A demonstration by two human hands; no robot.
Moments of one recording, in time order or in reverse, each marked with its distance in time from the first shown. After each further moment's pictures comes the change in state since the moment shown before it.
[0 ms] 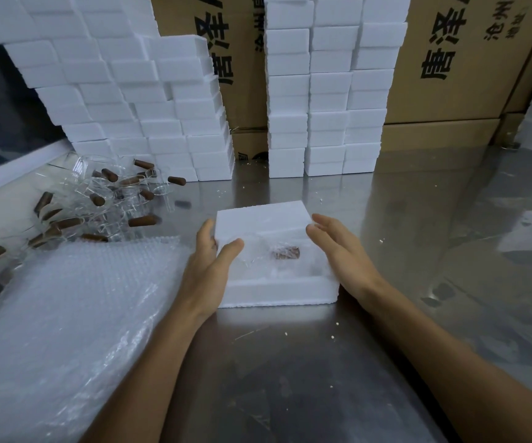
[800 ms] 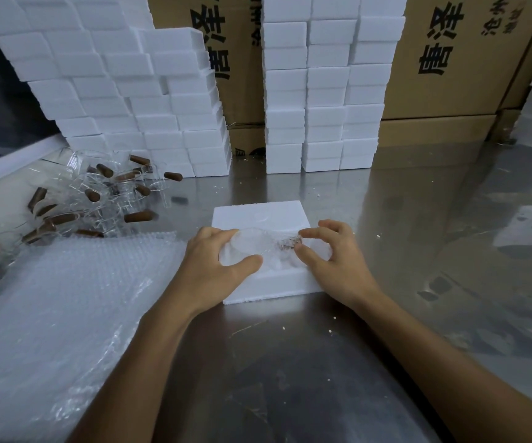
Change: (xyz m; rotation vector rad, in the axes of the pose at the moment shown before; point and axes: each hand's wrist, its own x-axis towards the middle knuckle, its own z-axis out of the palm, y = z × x) left_hand -0.007 0.017 -0.006 0.499 -0.072 0.102; right_hand -0.014 0.004 0.009 -0.319 0.104 -0.098
